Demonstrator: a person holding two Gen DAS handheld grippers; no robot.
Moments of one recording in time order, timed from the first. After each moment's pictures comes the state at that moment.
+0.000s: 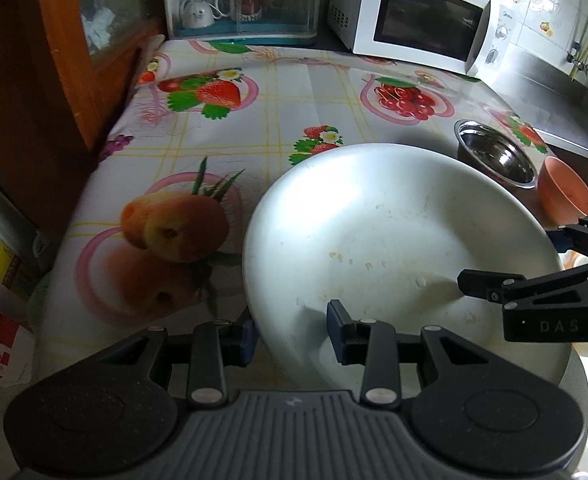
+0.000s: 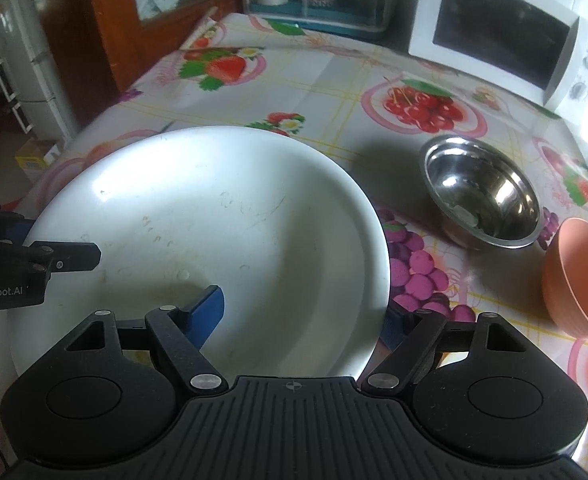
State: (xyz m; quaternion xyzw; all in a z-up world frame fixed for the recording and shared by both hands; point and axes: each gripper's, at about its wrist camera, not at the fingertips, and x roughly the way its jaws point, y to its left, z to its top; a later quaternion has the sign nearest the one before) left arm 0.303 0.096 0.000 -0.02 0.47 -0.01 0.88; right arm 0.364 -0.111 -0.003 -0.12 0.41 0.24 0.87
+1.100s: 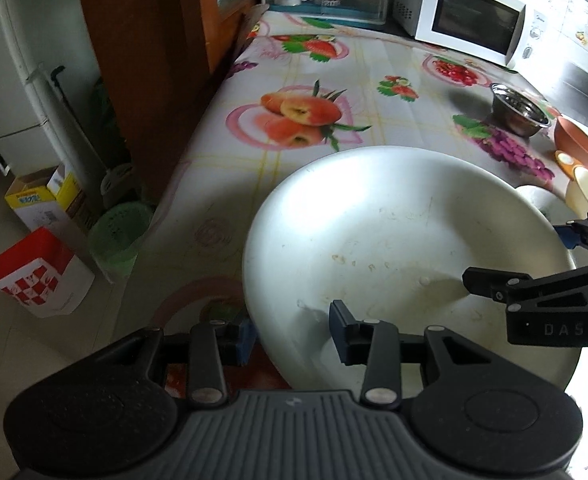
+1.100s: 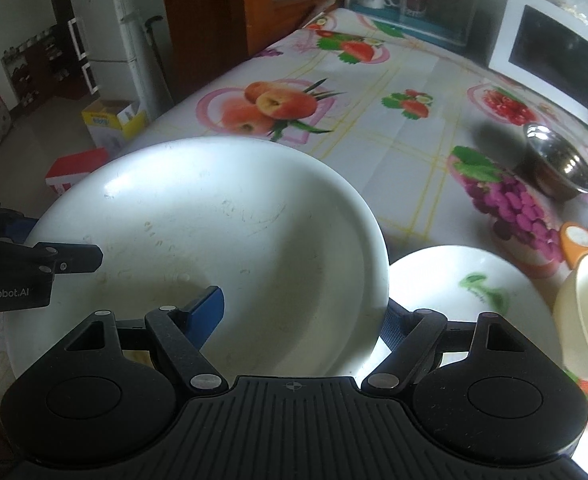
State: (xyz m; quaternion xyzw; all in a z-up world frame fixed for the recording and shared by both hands) left arm 0.117 0.153 0.000 -0.04 0.48 0.07 0.87; right arm 0.203 -0.051 -0.019 -0.15 0.39 0.30 0.86
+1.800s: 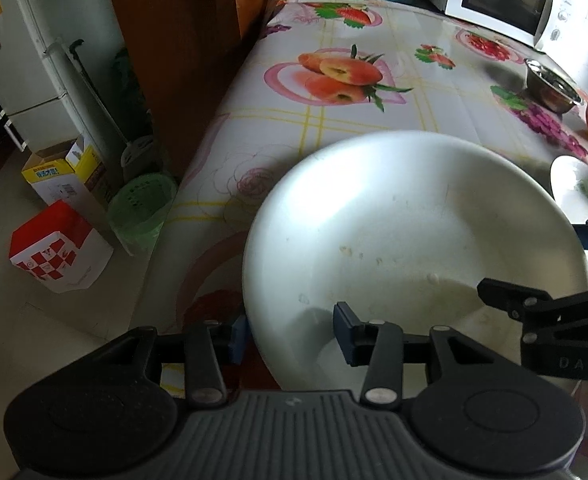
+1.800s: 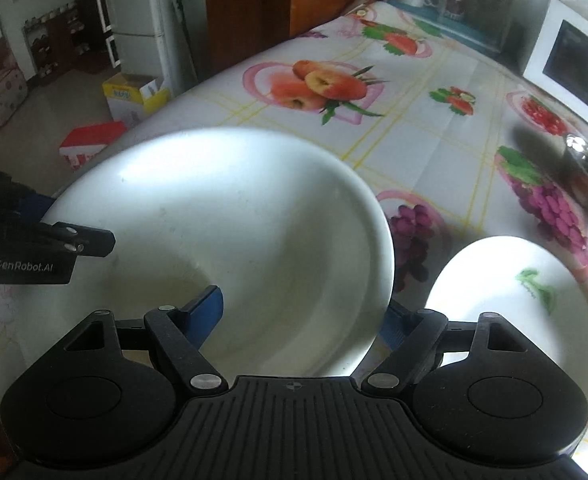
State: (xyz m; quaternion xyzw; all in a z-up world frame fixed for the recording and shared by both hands) left arm 0.107 0.176 -0.026 -0.03 0.51 0.10 0.85; right arm 0.179 -0.022 -0.044 -0.19 0.39 0.32 0.84
